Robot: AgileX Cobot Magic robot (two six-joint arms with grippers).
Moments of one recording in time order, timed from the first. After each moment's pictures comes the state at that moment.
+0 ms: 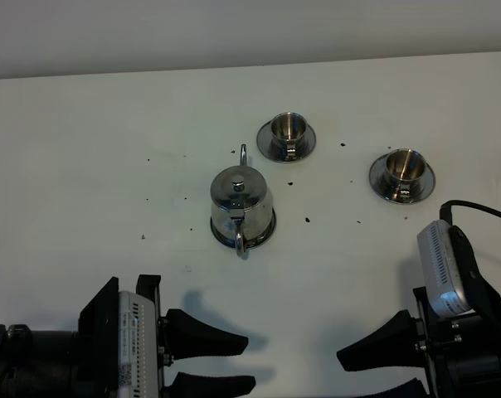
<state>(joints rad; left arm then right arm) -0.57 1.14 -0.29 -1.71 0.64 2.10 0.38 1.21 -0.30 1.54 0.99 -1.92</state>
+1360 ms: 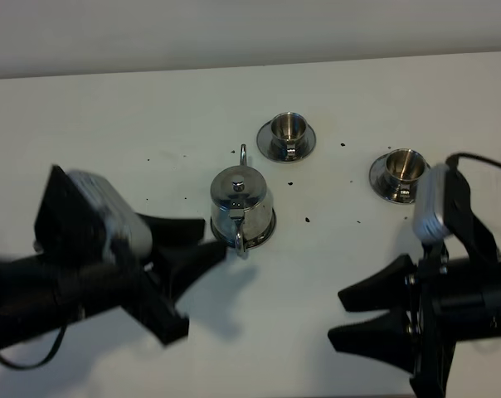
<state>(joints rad) -0.57 1.05 -0.46 -1.76 0.23 1.68 0.38 1.21 -0.51 1.36 0.86 -1.52</state>
